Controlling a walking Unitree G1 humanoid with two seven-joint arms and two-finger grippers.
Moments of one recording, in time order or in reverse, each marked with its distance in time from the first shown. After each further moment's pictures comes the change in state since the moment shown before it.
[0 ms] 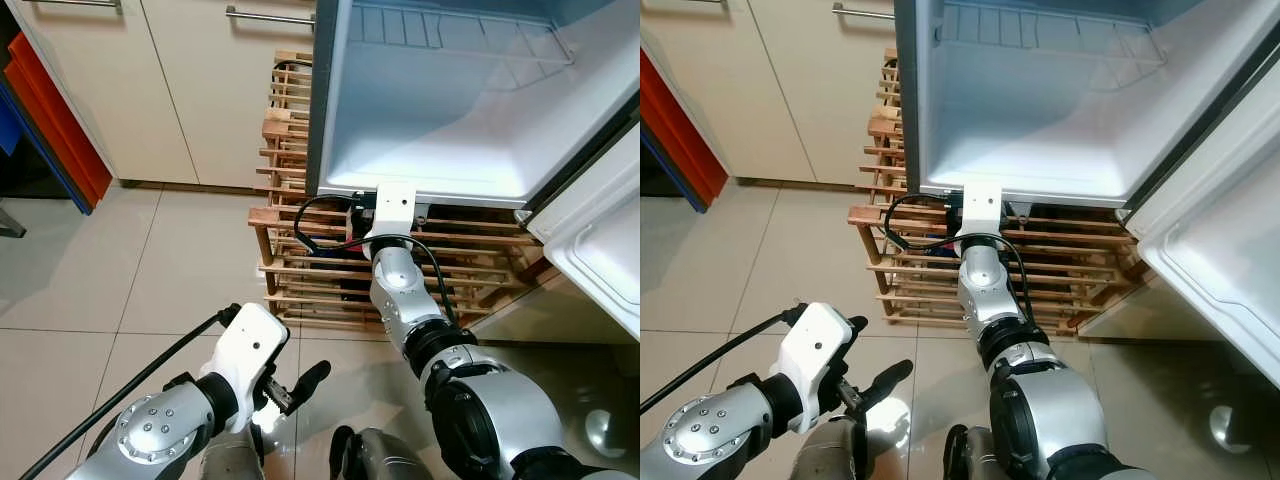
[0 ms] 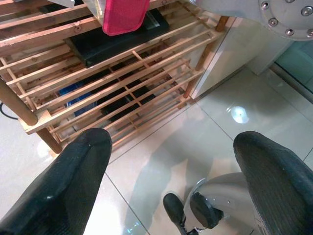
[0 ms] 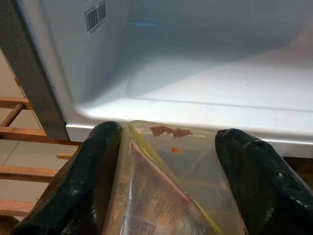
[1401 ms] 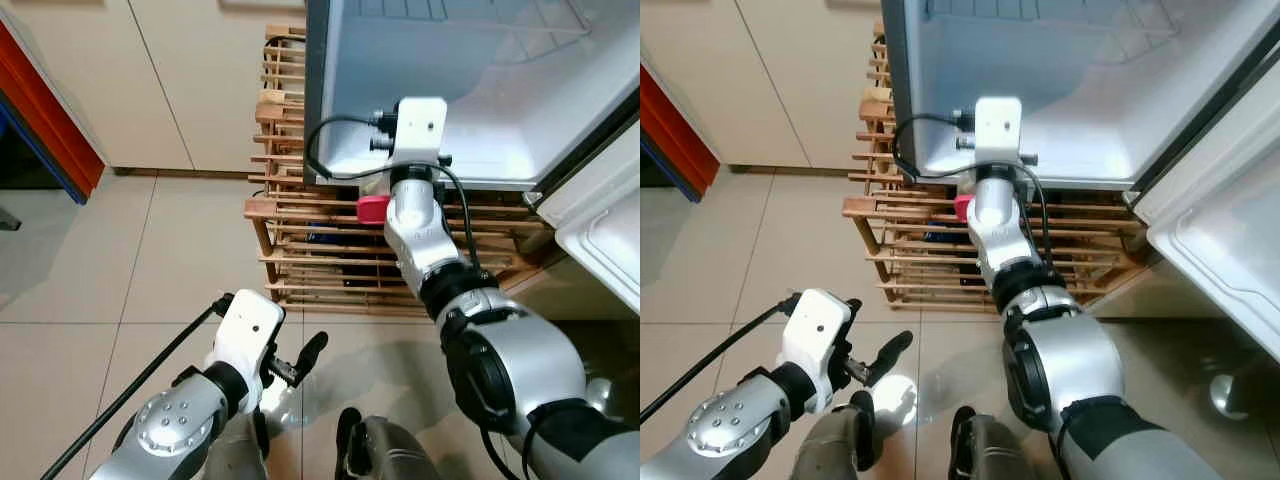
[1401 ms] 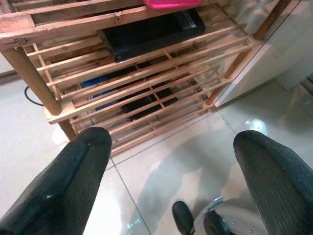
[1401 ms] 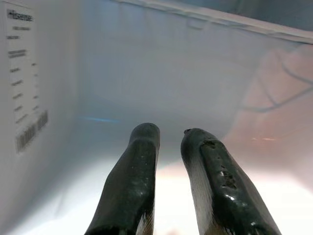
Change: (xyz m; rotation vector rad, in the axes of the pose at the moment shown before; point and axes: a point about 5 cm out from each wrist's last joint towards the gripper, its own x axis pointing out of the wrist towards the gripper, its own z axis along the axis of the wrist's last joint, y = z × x) left arm 0.017 0.008 -0.003 -0.074 -0.072 0.168; right arm 0.019 -0.021 0.084 -0.139 -0.408 -0.142
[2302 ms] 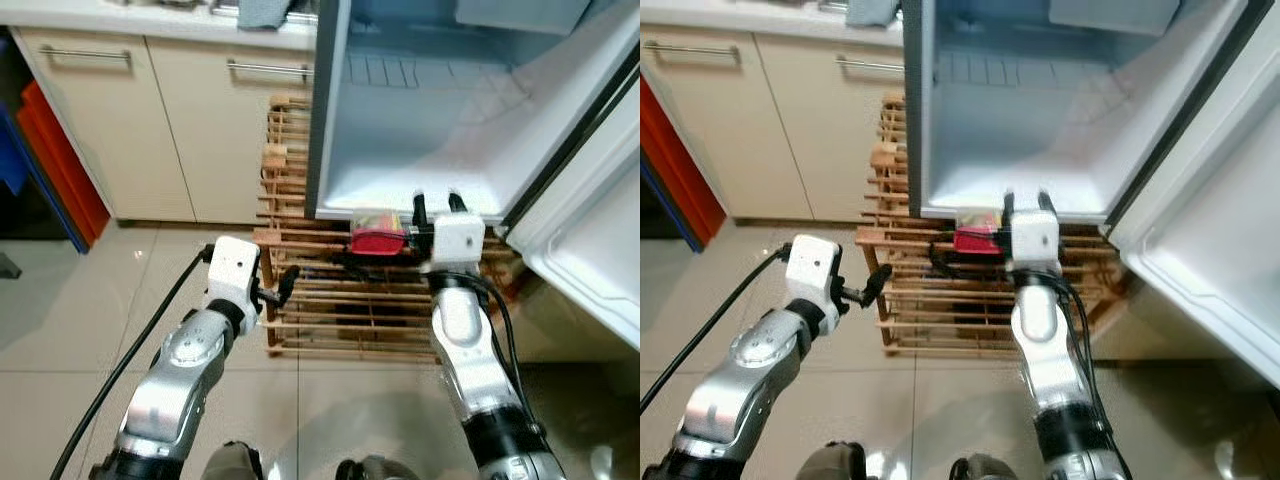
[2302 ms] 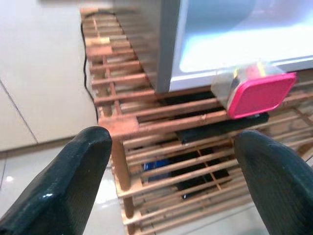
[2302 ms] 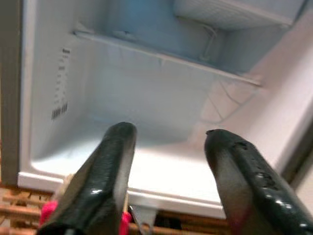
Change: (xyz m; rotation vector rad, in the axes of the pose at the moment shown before) left arm 0.066 0.060 0.007 -0.069 -0.115 0.231; right arm -0.105 -0.057 -0.053 -0.058 0.113 0.103
